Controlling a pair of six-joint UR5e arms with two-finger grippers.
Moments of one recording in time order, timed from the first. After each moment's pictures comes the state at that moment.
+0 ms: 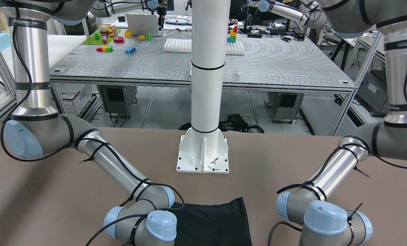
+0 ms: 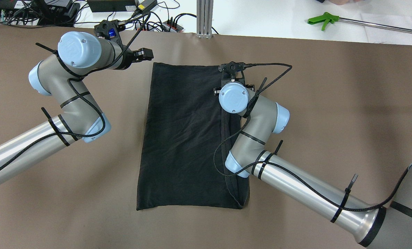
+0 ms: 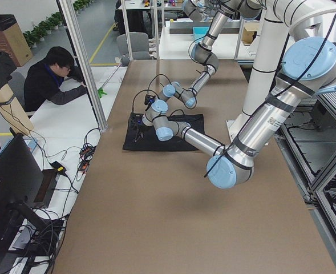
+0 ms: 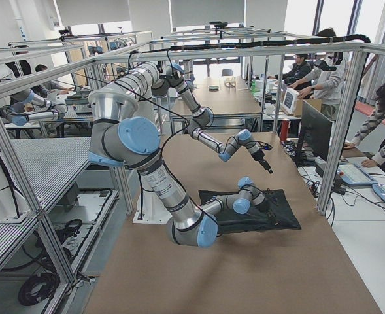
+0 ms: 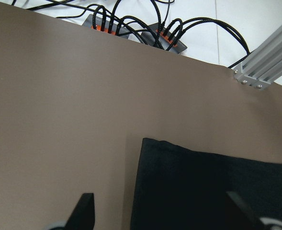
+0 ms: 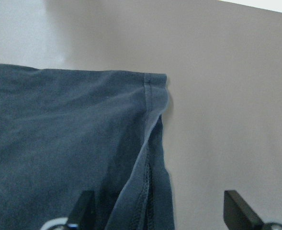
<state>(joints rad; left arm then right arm) -0.87 -2.27 -1.34 -2.22 -1.69 -1.28 0.66 -0.68 1.05 -1.06 1.34 1.03</state>
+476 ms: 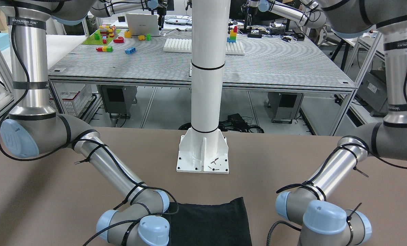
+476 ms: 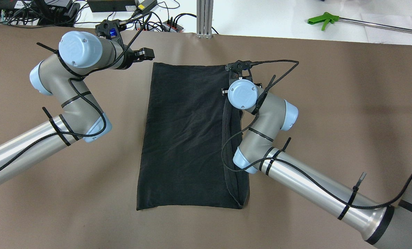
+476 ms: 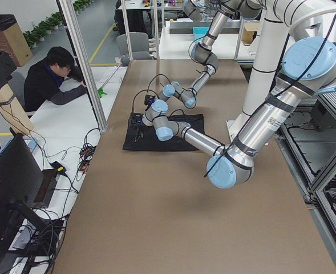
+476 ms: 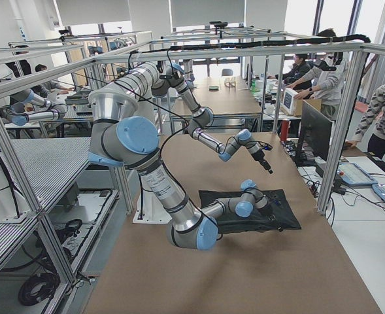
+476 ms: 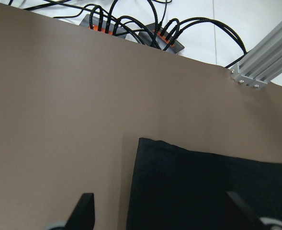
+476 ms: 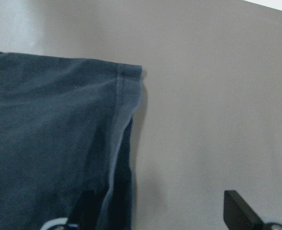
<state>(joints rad) -0.87 -2.27 -1.34 -2.22 -1.69 -1.28 0.69 -0.71 1.06 -1.06 1.38 0.96</state>
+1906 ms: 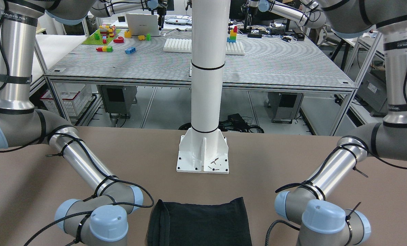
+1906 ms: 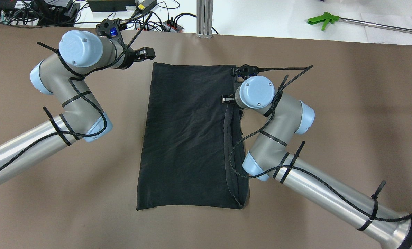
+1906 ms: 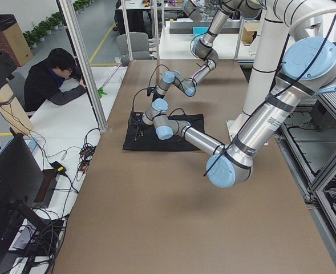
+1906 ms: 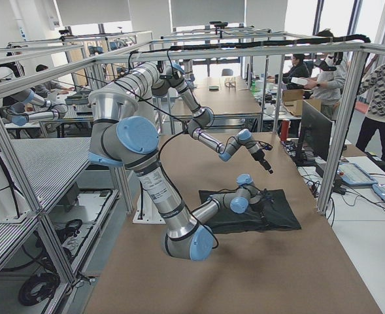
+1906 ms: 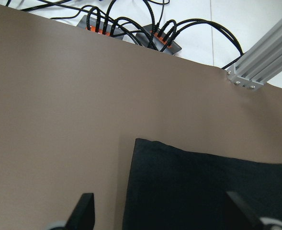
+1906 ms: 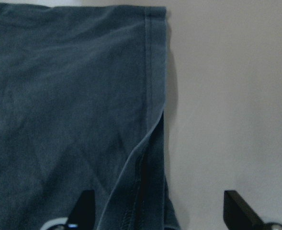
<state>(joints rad) -0.87 -2.28 -1.34 -2.22 -1.69 -1.29 0.69 -0.82 1.30 -1.16 1.60 1.03</state>
